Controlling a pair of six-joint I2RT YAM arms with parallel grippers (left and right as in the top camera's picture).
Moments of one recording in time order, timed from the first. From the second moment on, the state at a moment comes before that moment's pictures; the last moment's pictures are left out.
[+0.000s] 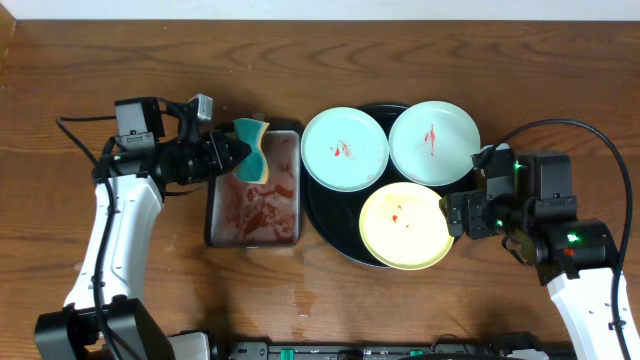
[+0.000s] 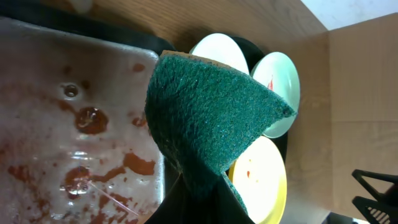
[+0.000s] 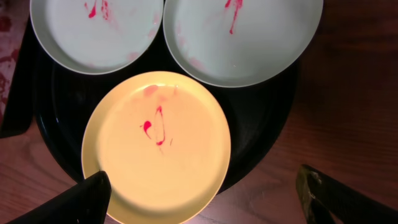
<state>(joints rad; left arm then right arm) 0.16 1.47 1.04 -0.63 0.81 -0.22 0.12 1.04 0.90 -0.87 -0.19 -0.01</state>
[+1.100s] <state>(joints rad) 0.16 1.47 1.04 -0.64 0.77 -0.22 0.12 1.15 0.90 -0.88 -0.21 0.04</state>
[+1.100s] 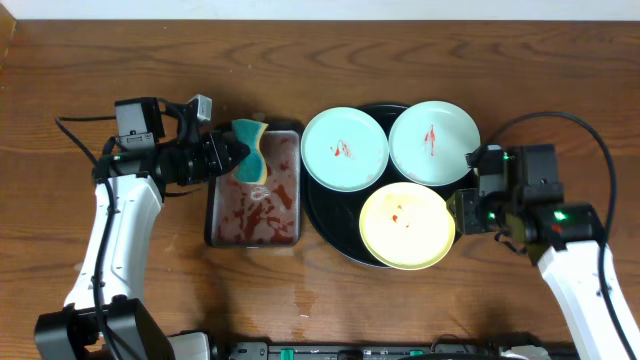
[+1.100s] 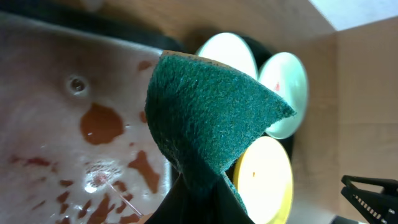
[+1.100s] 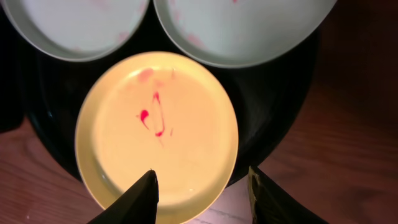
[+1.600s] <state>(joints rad) -0.06 1.47 1.04 -0.74 0.29 -0.22 0.12 1.42 0.90 -0.86 -0.16 0.05</state>
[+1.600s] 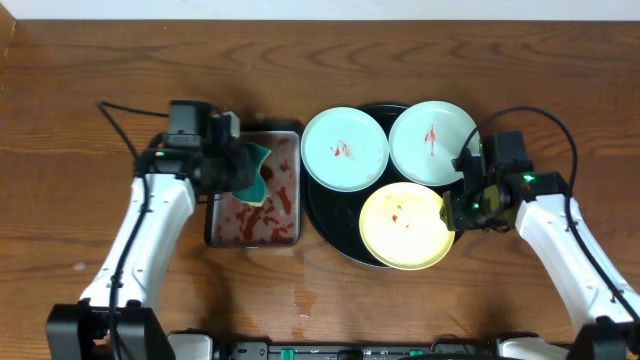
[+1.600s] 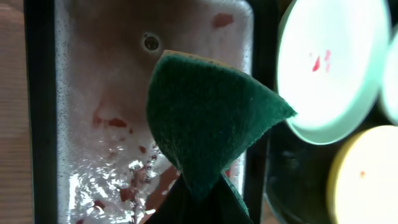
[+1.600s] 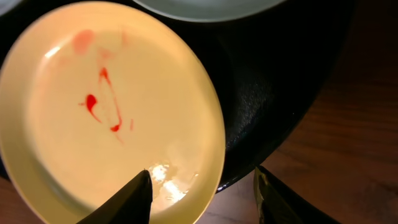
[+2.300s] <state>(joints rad) -0.13 1.47 1.04 -0.77 0.12 -0.22 0.12 1.47 0.90 -0.83 -0.16 0.05</state>
